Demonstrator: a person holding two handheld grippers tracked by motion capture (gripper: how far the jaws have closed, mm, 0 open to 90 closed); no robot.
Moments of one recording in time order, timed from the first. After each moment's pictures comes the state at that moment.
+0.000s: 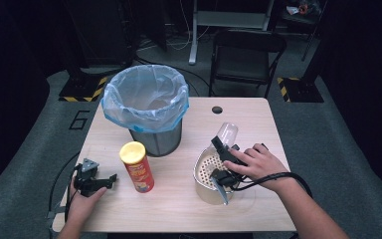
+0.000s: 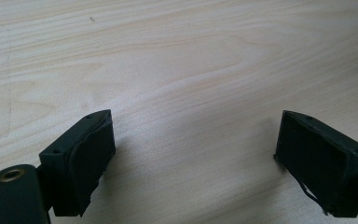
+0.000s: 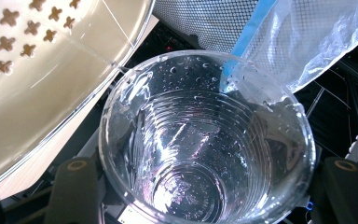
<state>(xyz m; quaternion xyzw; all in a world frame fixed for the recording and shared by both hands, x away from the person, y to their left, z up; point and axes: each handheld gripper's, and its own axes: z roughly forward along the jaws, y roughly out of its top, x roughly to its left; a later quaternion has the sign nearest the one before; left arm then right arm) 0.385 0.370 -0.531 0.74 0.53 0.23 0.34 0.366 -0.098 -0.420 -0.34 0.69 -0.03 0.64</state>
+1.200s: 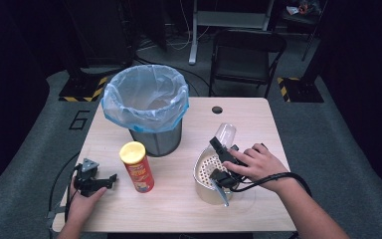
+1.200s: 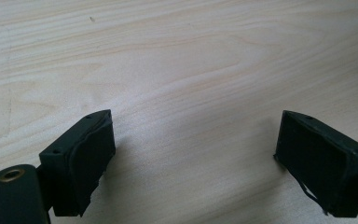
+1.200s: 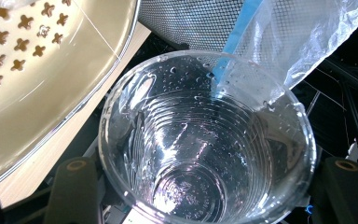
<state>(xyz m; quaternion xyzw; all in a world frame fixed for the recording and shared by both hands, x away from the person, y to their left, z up) 0.385 0.370 -0.531 0.74 0.53 0.23 0.34 0.359 -0.093 -0.406 -0.37 0.68 -0.05 0.63</state>
